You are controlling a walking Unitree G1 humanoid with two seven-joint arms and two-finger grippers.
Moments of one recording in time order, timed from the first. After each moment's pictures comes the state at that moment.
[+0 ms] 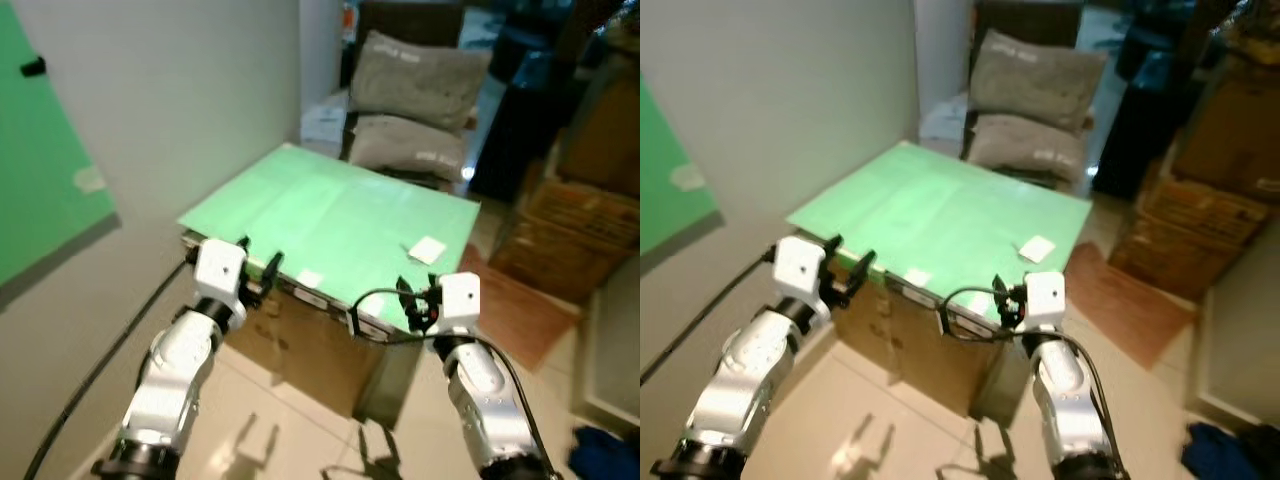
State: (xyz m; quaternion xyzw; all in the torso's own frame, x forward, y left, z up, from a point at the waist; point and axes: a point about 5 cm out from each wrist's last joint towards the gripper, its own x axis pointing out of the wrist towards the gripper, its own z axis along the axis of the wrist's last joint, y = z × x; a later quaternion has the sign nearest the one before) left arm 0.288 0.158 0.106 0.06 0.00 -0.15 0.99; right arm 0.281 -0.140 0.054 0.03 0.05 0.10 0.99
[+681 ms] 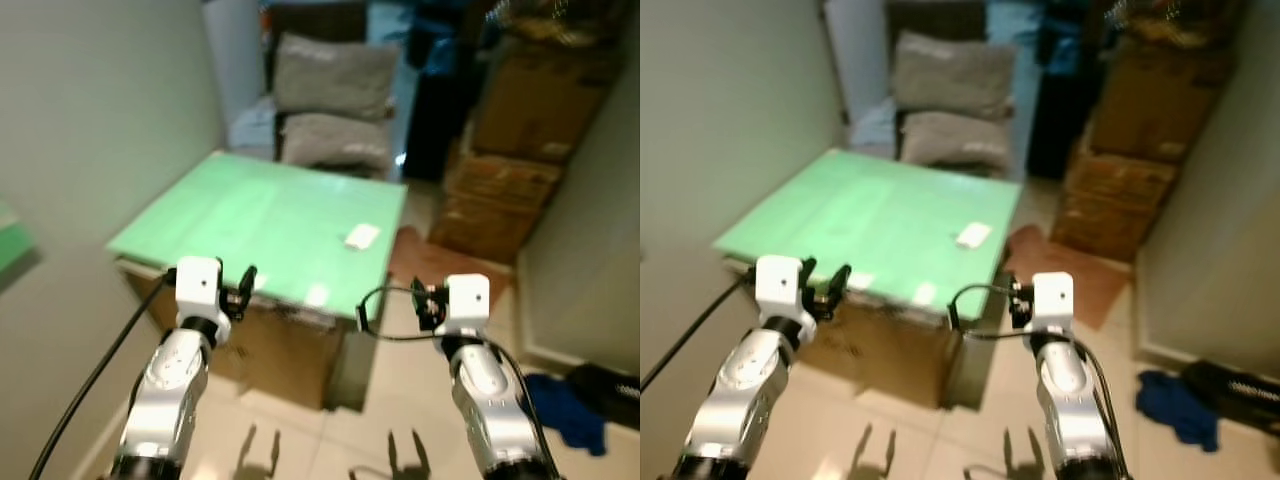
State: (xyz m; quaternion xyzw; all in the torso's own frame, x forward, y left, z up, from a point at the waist) left arm 0.280 0.169 0.081 0.01 0.05 -0.07 1.00; right arm 0.278 -0.157 0.052 -0.01 0.06 0.03 1.00
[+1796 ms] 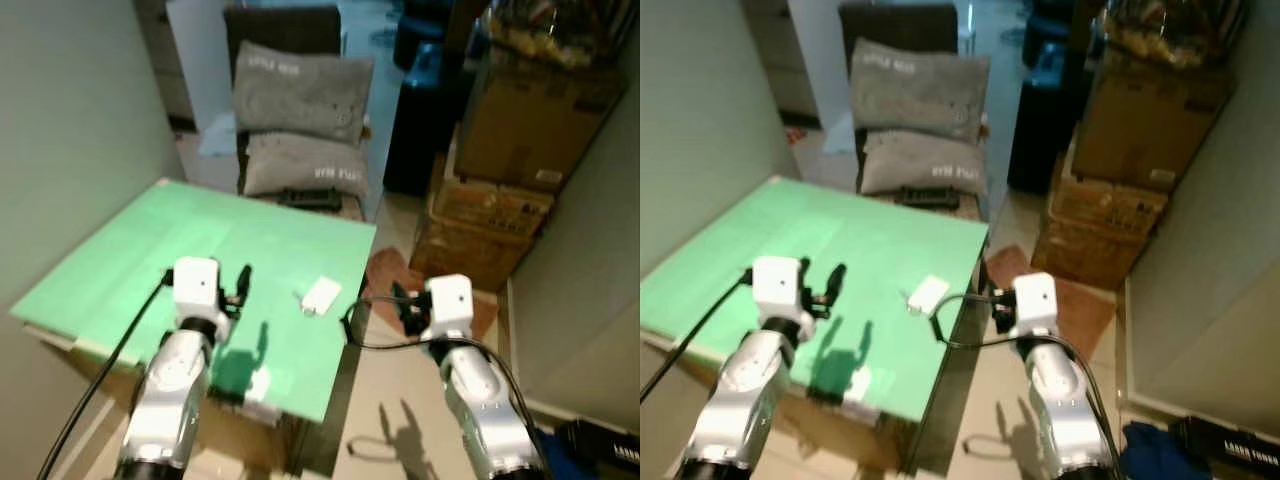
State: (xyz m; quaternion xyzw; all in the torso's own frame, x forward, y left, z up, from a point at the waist) left arm 0.279 0.162 0.080 0.01 0.05 -0.06 1.00; right arm 0.272 -0.143 0.055 -0.02 0.07 0.09 0.99
